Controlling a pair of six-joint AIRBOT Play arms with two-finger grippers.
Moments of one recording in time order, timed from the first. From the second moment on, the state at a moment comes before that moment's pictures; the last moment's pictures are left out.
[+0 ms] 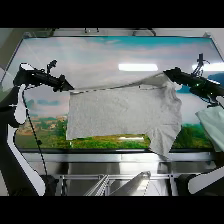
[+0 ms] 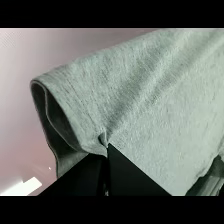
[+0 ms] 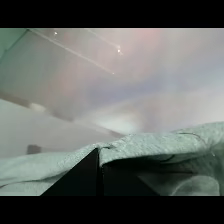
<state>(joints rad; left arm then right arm) 0.21 -2.27 2.04 0.73 -1.56 -1.19 -0.31 -1.87 1.32 0.01 0.92 0.47</state>
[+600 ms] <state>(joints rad) 0.21 -2.19 1.96 0.75 -1.71 -1.21 -0.44 -1.81 1.30 -0.53 1.26 0.79</state>
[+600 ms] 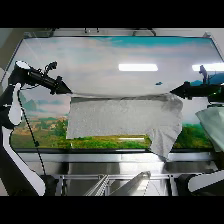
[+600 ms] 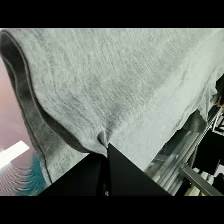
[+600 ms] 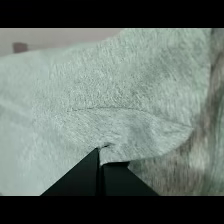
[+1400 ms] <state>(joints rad) 0.30 -2.02 1.83 0.82 -1.80 -1.33 -0.49 -1.53 1.21 -0.89 1.32 1.01</state>
